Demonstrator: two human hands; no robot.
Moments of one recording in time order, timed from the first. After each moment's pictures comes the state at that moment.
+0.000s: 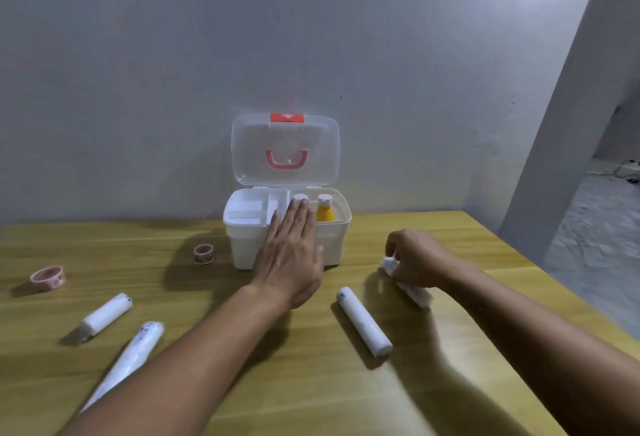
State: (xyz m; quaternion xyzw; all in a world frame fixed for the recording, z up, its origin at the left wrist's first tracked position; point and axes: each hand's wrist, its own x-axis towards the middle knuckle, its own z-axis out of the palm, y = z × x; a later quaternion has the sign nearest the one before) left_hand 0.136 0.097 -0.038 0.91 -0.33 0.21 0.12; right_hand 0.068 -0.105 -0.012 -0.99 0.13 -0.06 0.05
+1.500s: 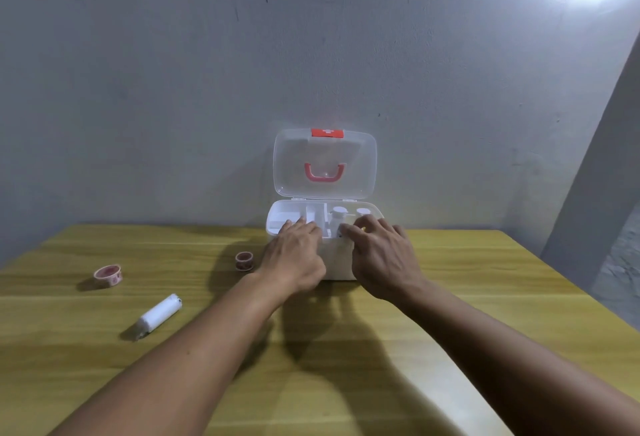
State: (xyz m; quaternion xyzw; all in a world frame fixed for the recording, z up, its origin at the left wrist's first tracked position) left_hand 0.161 0.140 -0.010 0.93 -0.31 0.10 0.19; right_hand 0.108 -0.009 -0.018 -0.95 -0.01 -0.30 0.02
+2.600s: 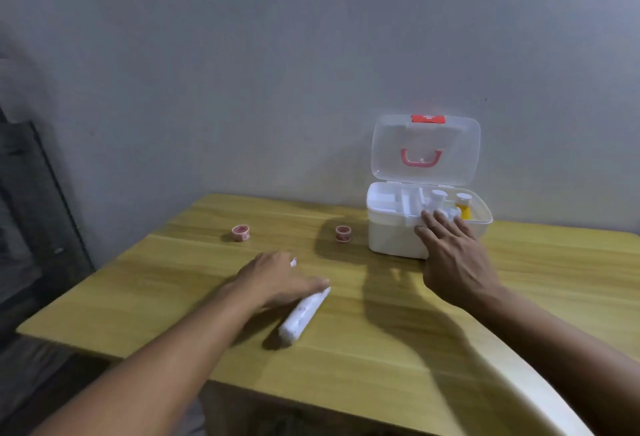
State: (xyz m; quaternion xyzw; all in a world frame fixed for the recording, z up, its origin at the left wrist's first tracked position) left_hand 0.107 0.310 -0.034 0.98 -0.02 -0.05 0.19; right_hand 0.096 0.033 -0.042 -0.96 -0.06 -0.27 -0.07
